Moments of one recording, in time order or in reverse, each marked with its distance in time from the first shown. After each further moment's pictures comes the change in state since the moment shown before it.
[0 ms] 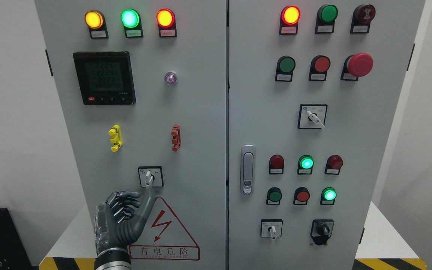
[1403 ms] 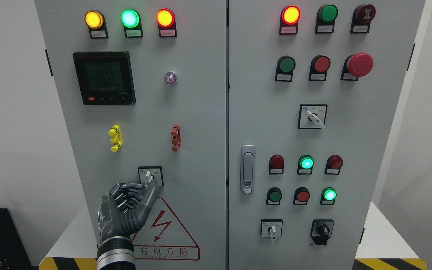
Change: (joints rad) left arm -0.060 -0.010 -0.007 0.006 -0.001 0.090 0.000; right arm 0.000 0.000 0.000 0.000 0.000 0.000 0.000
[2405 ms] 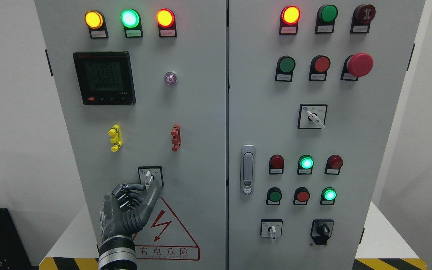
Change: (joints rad) left arm -0.010 -0.001 -0.002 0.000 -0.009 0.026 -0.001; right arm 0.000 0.000 0.000 0.000 0.000 0.000 0.000
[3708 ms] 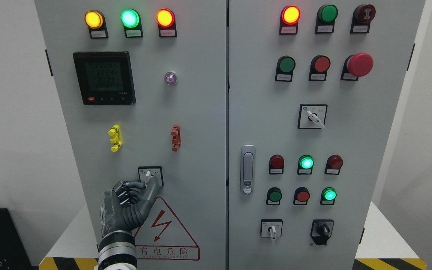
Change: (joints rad) left arm -0.028 -0.002 0.000 0.002 -0.017 0.062 -0.003; right arm 0.000 0.000 0.000 0.000 0.000 0.000 0.000
